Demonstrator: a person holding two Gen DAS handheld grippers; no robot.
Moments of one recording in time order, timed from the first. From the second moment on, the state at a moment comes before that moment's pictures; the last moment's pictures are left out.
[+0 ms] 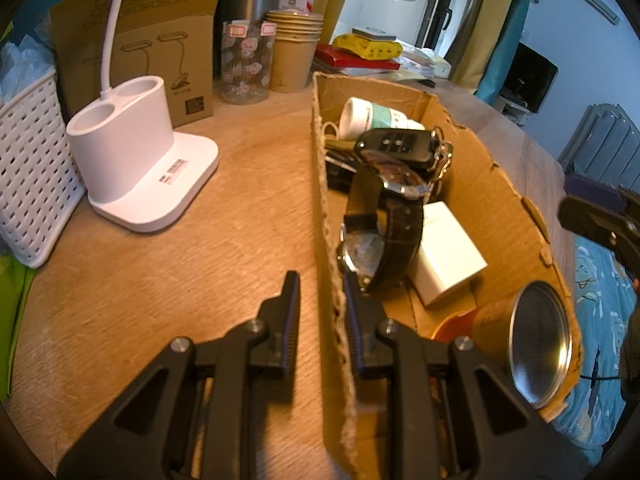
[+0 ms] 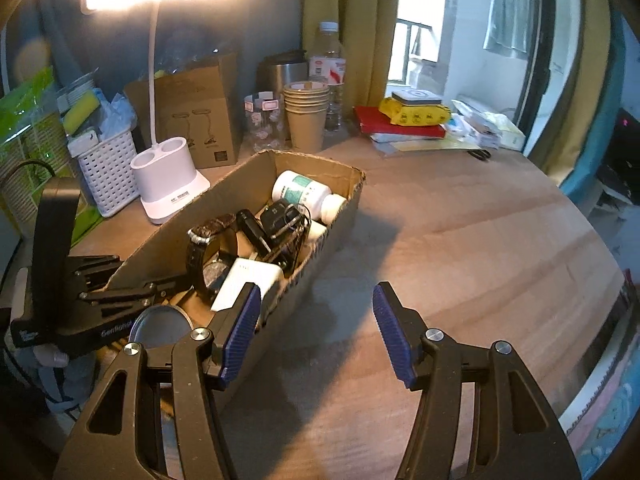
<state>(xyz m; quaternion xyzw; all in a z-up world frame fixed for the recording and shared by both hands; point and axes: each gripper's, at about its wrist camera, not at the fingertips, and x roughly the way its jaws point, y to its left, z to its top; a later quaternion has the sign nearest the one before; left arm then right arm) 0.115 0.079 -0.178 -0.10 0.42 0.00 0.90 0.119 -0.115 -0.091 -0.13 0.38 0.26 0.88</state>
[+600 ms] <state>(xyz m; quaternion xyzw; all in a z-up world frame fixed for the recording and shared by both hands) 0.120 0.050 -0.176 -0.06 0.42 -0.01 0.91 0.091 -0.141 -0.090 -0.09 0.37 0.23 0.89</state>
